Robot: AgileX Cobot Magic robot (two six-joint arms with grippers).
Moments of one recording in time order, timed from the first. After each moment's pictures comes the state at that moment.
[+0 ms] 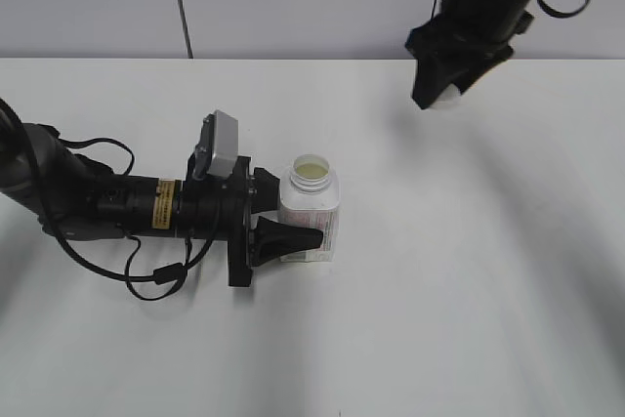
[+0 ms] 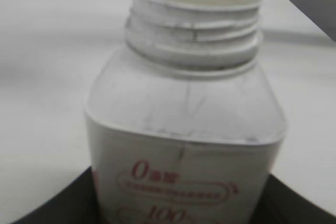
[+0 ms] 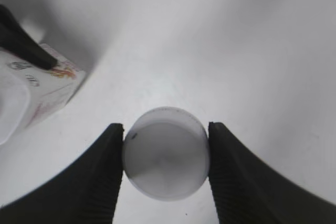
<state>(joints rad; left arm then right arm) -0.28 2.34 -1.05 1.37 -1.21 -0.43 0.31 2.07 -1.82 0.24 1.22 -0.40</state>
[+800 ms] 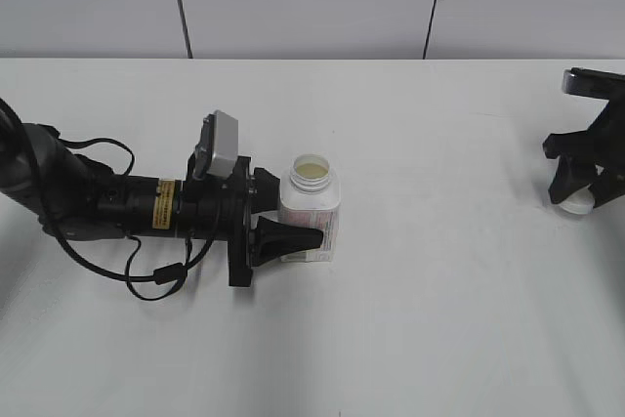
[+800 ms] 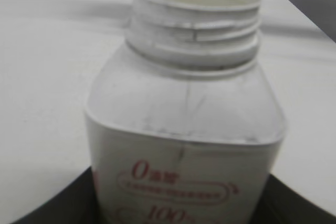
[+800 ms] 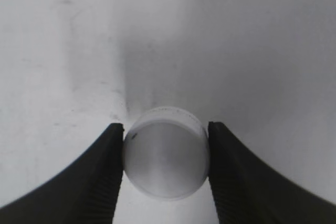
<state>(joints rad) -0.28 2.34 -1.05 1.37 -1.21 -0.43 -0.10 2.07 -1.31 0.26 0.80 -0.27</state>
